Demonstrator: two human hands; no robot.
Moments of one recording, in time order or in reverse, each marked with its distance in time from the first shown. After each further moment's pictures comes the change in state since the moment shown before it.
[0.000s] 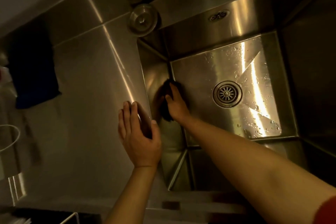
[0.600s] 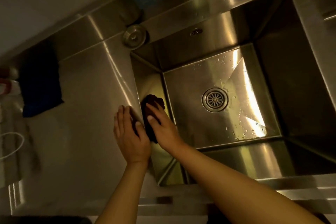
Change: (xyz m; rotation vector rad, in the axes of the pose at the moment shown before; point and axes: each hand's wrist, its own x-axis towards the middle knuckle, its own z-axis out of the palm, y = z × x) left_hand -0.002 0.000 -0.001 -0.076 0.017 0.010; right_hand -0.116 -0.024 -0.004 0.102 -0.076 -0.319
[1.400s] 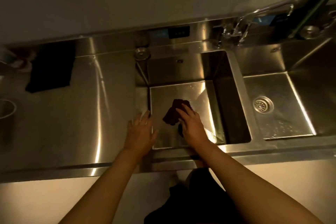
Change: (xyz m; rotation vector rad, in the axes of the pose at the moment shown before) left_hand -0.095 0.054 -0.057 0.250 -0.431 0.396; right_hand -0.141 -0.034 -0.141 -0.921 0.215 -0.297
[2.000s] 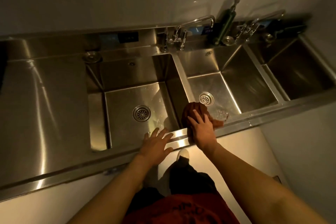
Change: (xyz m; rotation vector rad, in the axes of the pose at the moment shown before) left_hand -0.033 0.173 0.069 -0.045 -0.285 0.411; right_hand -0.126 0.111 -0.137 -0.695 -0.101 0.352
